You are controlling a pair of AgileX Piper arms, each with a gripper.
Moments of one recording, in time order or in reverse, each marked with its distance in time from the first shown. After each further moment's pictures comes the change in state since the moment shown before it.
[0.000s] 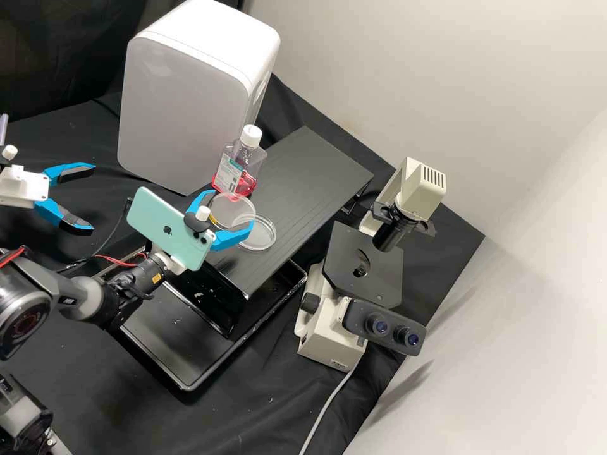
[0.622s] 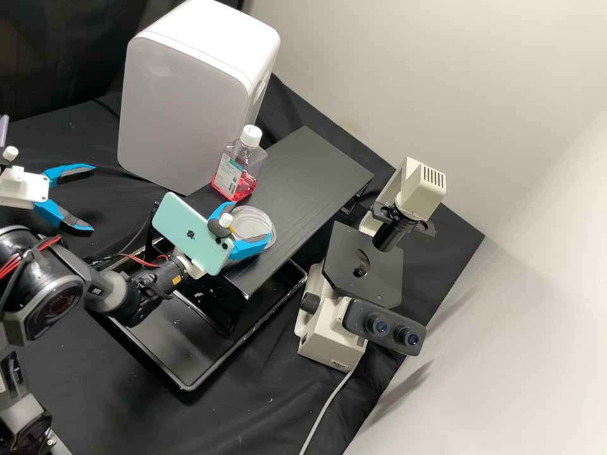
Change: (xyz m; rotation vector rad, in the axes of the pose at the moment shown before) left arm 0.001 -0.002 0.000 0.000 0.002 -0.011; right arm 0.027 0.003 0.022 0.005 -0.076 0.011
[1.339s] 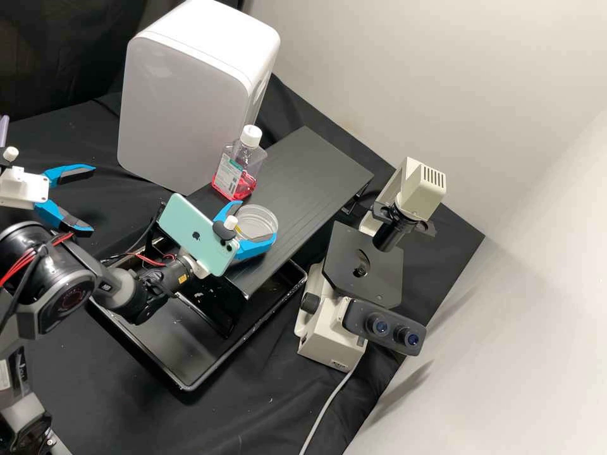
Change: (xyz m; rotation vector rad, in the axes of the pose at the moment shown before) left arm 0.000 0.000 0.000 0.000 0.000 0.000; right arm 0.010 -0.003 0.006 0.023 -0.015 -0.008
